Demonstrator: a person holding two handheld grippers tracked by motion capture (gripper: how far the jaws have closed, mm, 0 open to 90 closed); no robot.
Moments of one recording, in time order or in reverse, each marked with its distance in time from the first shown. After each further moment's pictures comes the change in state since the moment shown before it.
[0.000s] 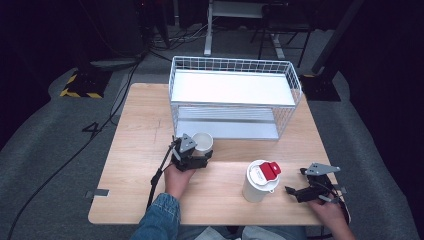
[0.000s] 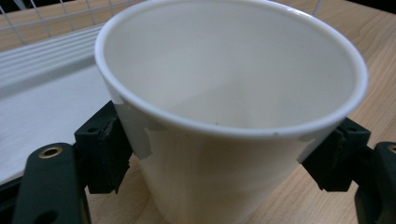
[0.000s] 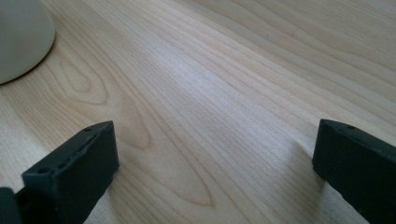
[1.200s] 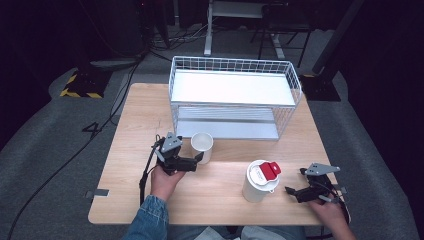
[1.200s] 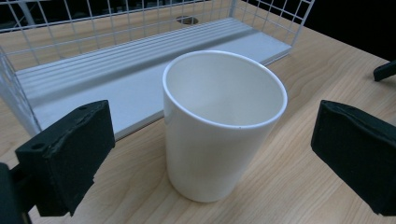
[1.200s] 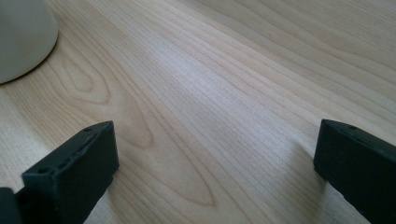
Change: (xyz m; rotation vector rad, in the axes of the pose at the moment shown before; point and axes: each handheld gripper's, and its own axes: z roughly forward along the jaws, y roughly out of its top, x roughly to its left) left arm 0.008 0.015 -0.053 -0.039 -0.030 -0.075; right arm 0.000 0.000 0.000 0.003 0.006 -0.004
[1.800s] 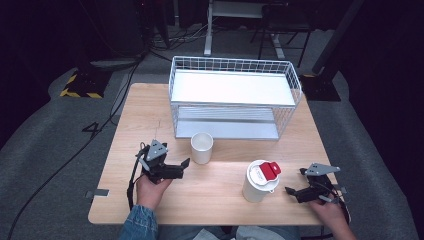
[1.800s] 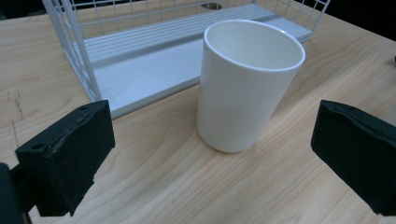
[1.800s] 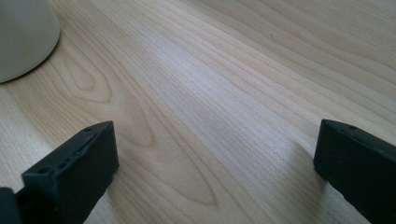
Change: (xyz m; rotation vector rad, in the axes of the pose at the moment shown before) left arm 0.007 -0.016 -0.038 0.022 0.080 -0.012; right arm 0.000 0.000 0.000 -0.001 0.005 -0.005
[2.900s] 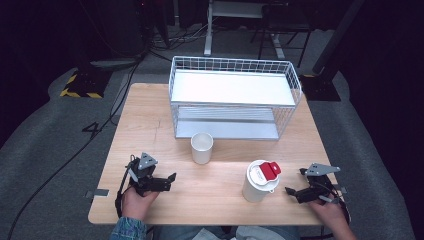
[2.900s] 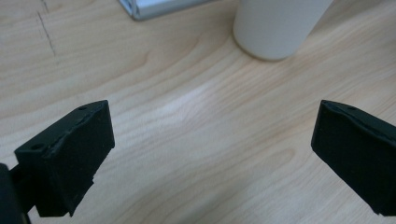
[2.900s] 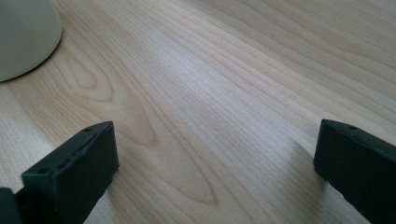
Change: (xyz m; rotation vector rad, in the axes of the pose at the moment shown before) left arm 0.019 -0.041 -0.023 0.184 0.058 -0.065; right arm 0.000 0.000 0.000 0.001 0.003 -0.005
